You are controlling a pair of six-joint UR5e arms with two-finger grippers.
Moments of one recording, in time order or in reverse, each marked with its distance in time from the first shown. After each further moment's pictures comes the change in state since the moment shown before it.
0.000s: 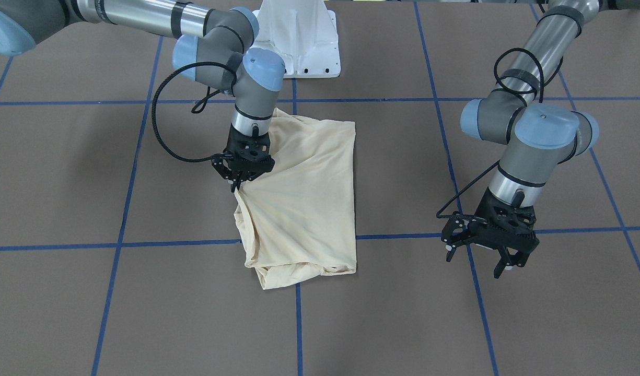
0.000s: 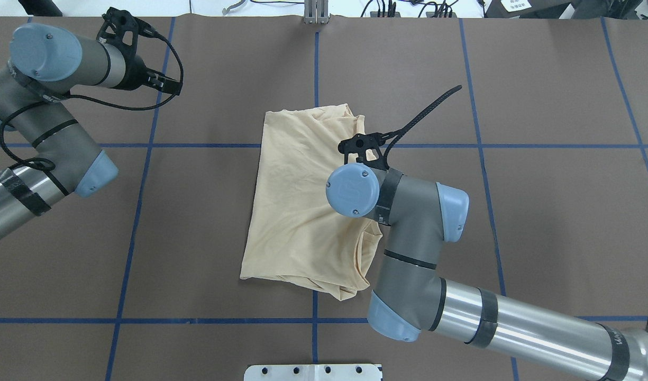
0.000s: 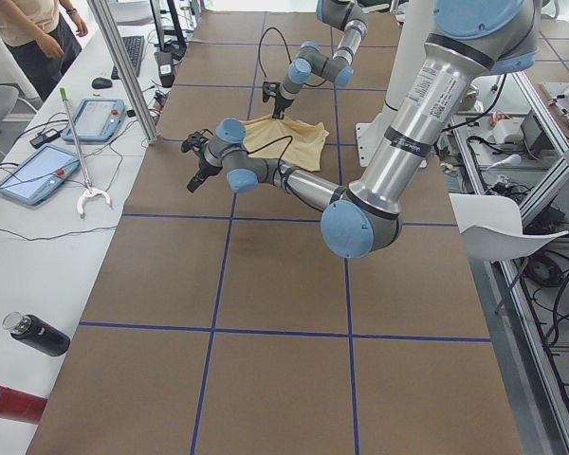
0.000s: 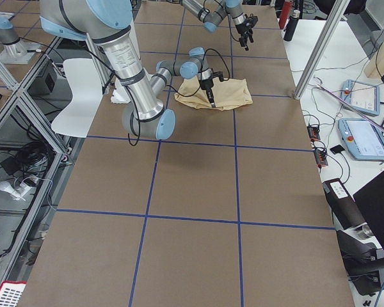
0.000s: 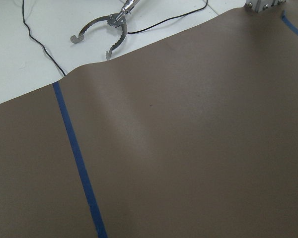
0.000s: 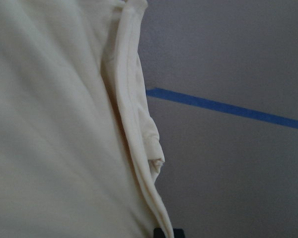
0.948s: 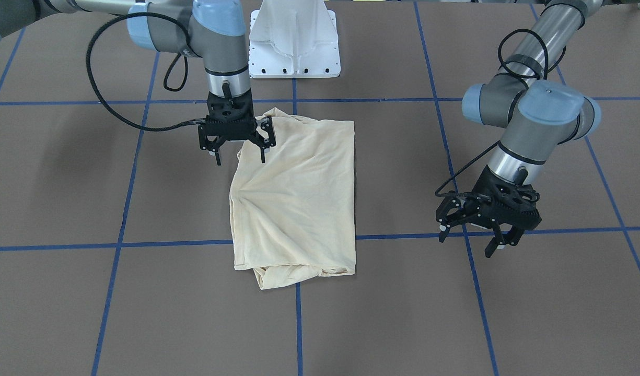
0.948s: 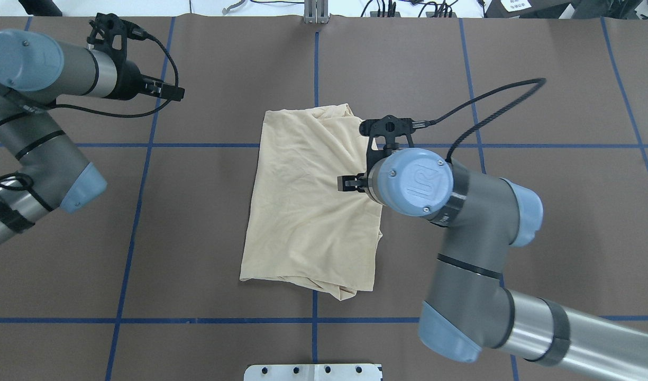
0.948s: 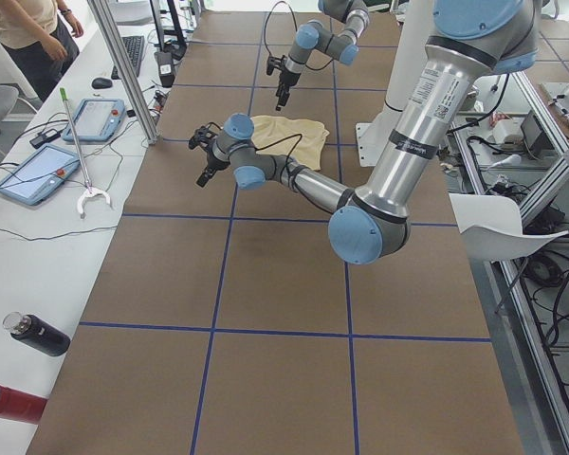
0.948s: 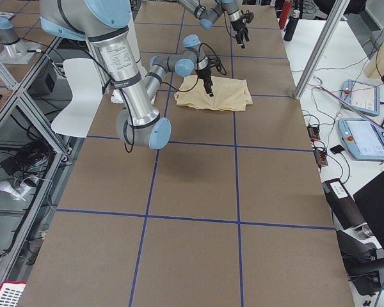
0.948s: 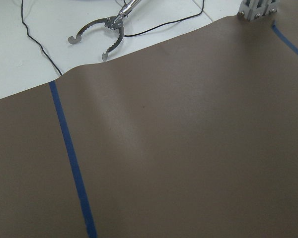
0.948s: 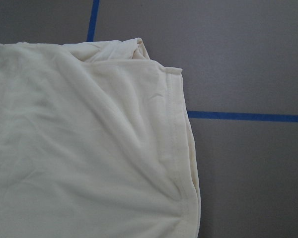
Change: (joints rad) left arm 0.031 0.099 -0.181 0.008 -0.061 -0.182; right arm 0.025 -0.142 0.301 0.157 0.108 0.142
